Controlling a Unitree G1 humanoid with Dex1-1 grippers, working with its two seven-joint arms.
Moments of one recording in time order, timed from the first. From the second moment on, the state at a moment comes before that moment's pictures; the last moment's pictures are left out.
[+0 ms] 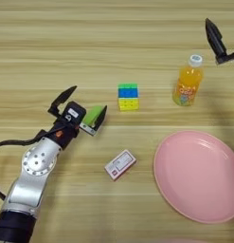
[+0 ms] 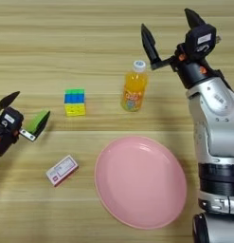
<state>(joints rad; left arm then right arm) -0.04 0.31 -0.08 0.10 0.07 -0.25 -0.30 -0.40 -0.34 -0.16 -0.12 0.30 0.01 0.37</state>
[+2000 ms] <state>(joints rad) -0.49 0.36 -0.24 0.79 0.32 -0.37 -0.26 -0.37 -0.31 -0.14 -0.13 0.30 0.02 0.38</state>
